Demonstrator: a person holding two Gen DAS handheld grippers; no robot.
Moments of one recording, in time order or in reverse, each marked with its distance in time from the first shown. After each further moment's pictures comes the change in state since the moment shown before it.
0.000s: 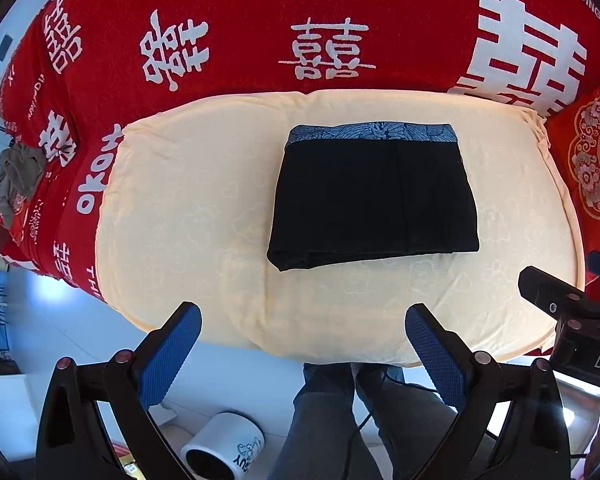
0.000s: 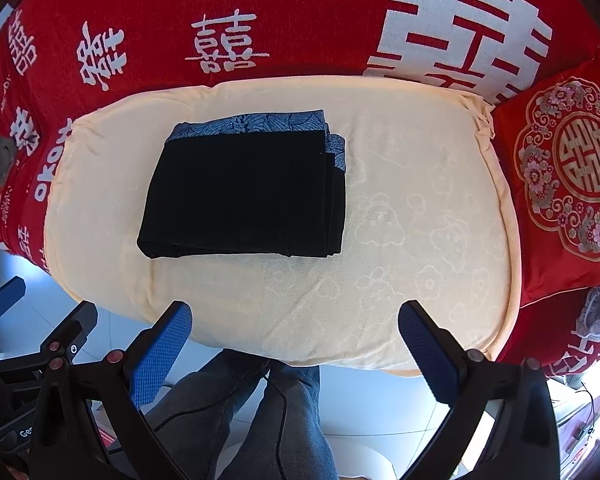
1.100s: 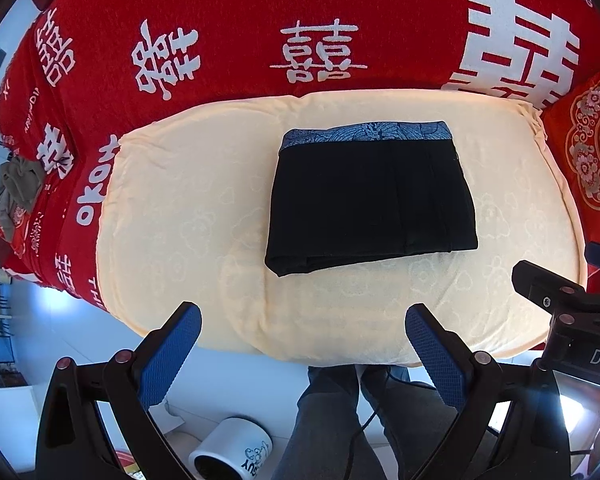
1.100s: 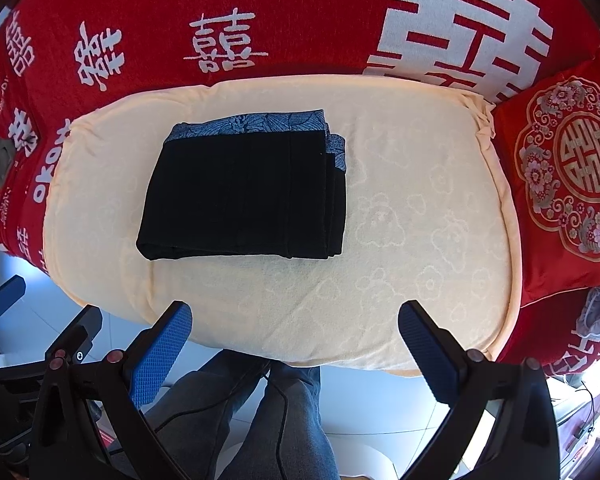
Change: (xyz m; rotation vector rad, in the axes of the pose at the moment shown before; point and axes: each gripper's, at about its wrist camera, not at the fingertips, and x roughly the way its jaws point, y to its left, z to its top) left arm 0.000 -0.007 0.003 0.038 -0.010 0.008; right arm 0.002 0.001 0.001 0.012 0.004 -0.003
